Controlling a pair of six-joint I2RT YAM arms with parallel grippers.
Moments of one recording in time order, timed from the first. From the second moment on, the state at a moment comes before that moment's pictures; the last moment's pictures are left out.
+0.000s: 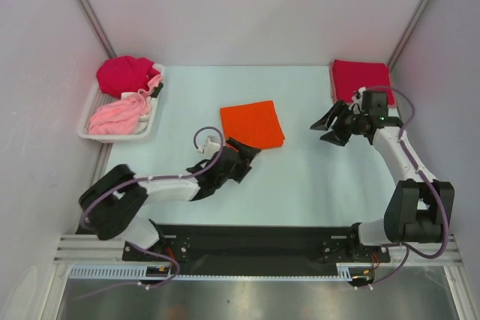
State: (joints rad) left arm -0.85 1.44 0.58 0.31 -0.28 -1.56; right arm -0.02 1.41 1.03 -0.51 -0.58 0.66
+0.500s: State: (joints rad) left arm -1.01 1.88 1.02 0.18 -0.56 -1.94; right arm -0.14 1.41 1.13 -0.64 -0.54 0.57
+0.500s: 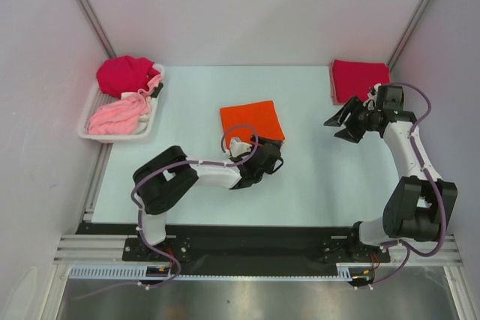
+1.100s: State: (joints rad) left arm -0.98 2.05 1.15 0.11 -0.68 -2.00; right arm -0.16 1.64 1.24 -0.56 -0.59 0.57
